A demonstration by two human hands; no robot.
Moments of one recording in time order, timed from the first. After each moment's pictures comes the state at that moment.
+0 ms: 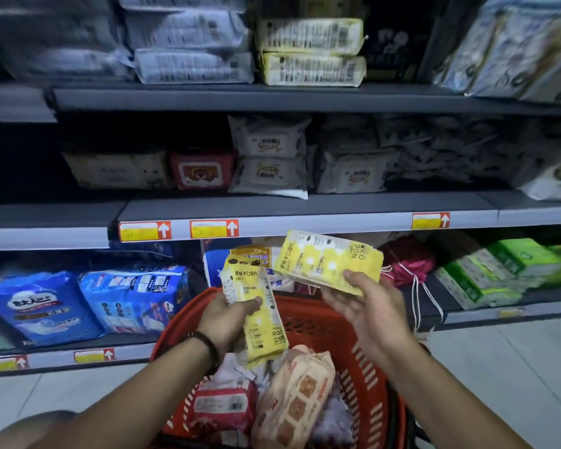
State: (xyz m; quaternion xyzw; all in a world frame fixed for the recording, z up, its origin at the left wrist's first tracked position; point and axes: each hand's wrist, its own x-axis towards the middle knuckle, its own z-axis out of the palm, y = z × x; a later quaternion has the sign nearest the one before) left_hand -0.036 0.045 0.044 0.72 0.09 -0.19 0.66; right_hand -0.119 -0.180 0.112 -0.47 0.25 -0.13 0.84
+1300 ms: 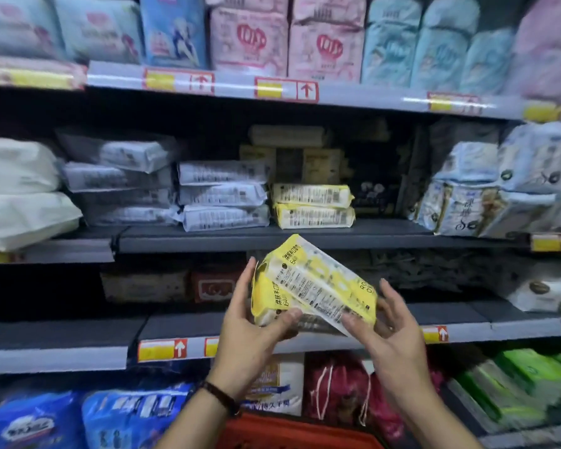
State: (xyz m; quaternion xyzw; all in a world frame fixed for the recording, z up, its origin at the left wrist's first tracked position) left_hand -0.025 0.024 0.238 0.58 -0.19 0.04 0.79; right_hand -0.095 -0.173 0.242 -0.66 0.05 -0.29 0.69
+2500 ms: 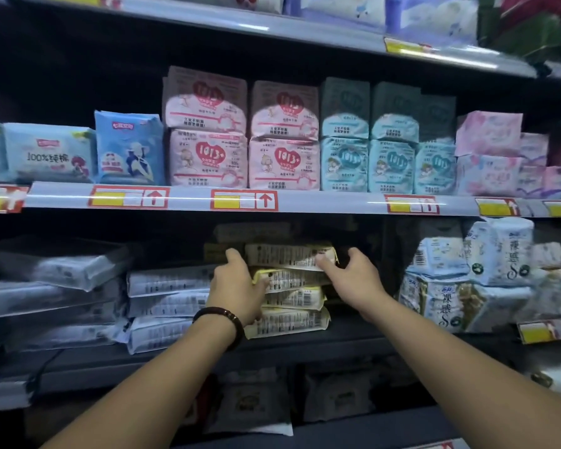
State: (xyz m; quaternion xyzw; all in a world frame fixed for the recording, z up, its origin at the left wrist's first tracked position) left_hand 0.136 -0.046 0.435 0.87 -0.12 0.27 0.39; right_hand 0.067 -0.245 0.458 -0.83 0.10 -0.31 0.45
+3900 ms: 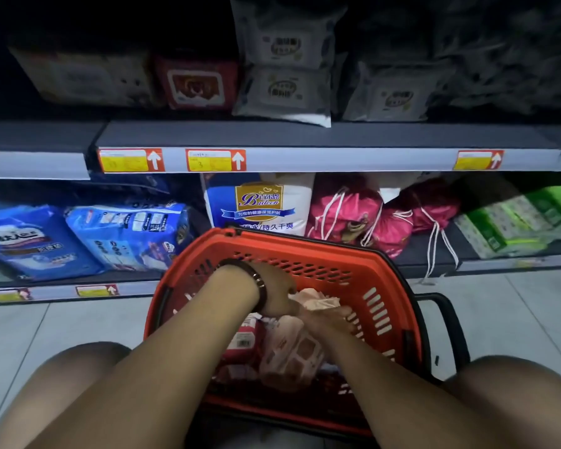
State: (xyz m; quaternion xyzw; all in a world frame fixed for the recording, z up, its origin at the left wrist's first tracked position) left_hand -0.031 0.002 0.079 0.86 -0.33 -0.38 -0.05; right_hand -0.083 -0.129 -0.102 -0.70 0.53 0.20 0.42
